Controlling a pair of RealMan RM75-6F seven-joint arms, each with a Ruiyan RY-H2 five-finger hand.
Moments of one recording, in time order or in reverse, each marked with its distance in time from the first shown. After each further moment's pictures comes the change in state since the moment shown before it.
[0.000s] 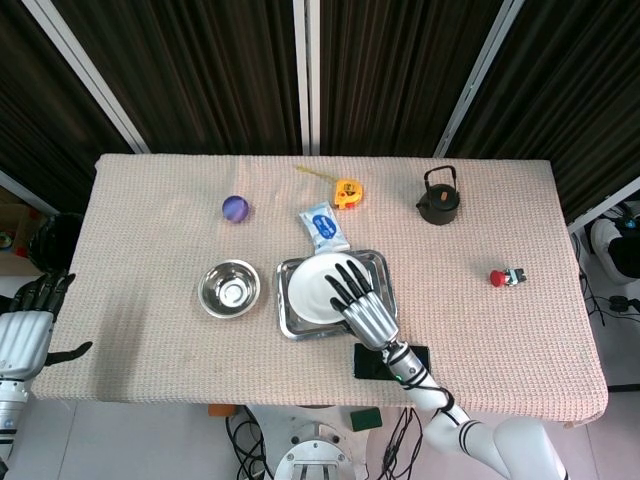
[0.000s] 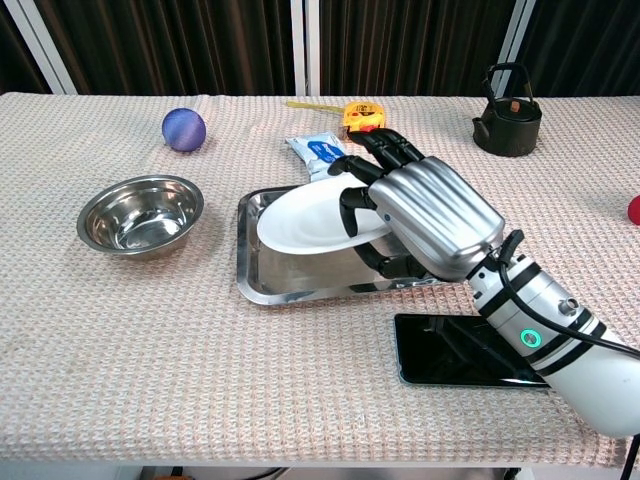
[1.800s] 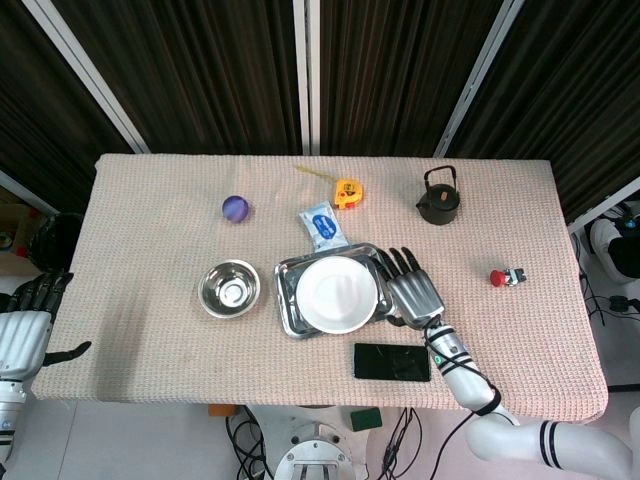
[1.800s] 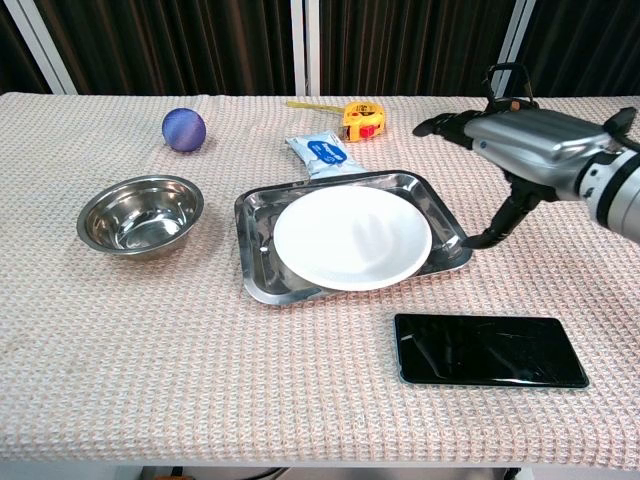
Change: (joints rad) left arm 0.003 0.014 -0.002 -0.018 0.001 0.006 -0.002; right arm -0.018 0.624 0.150 -1.043 0.572 -0.378 -0.559
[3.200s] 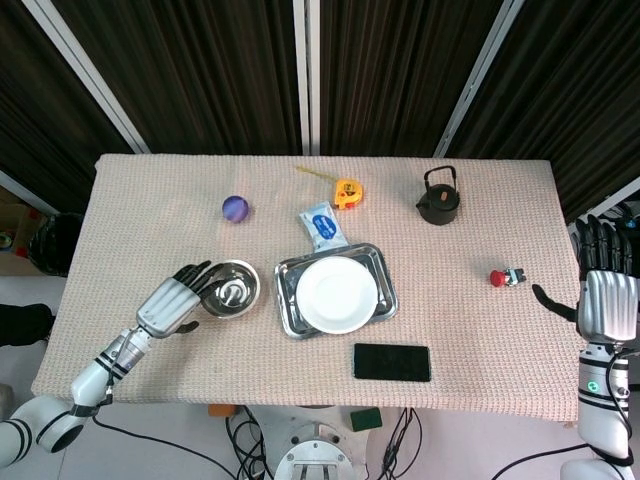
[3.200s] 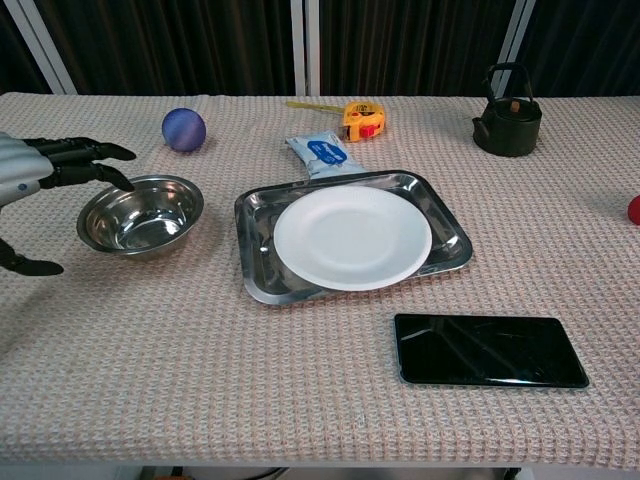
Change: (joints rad) left arm -0.398 -0.350 0.026 0.361 0.291 -0.282 -0.043; right arm -0.369 0.301 0.056 0.029 -0.199 0.511 0.515
